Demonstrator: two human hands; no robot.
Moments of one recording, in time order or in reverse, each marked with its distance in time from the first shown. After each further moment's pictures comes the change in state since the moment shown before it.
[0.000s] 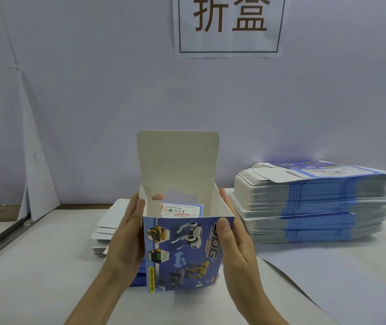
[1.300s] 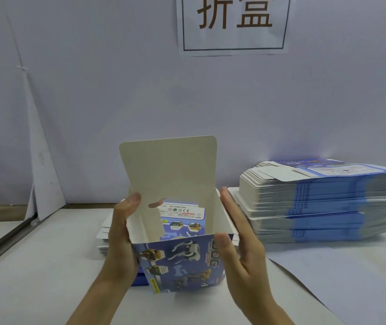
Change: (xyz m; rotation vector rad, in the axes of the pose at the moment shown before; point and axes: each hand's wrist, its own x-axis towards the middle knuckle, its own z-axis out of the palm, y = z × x) left_hand -0.015 0.025 0.014 -0.119 0.051 0.050; right_hand -0.003 0.002 0.002 -0.461 0.091 -0.393
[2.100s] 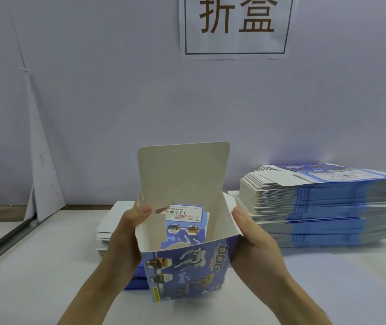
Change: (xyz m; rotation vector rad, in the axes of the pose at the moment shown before) left_hand -0.005 0.015 0.007 0.147 -0.067 -0.168; right_hand 0.029 -0.002 -0.018 0.845 -0.247 0.648
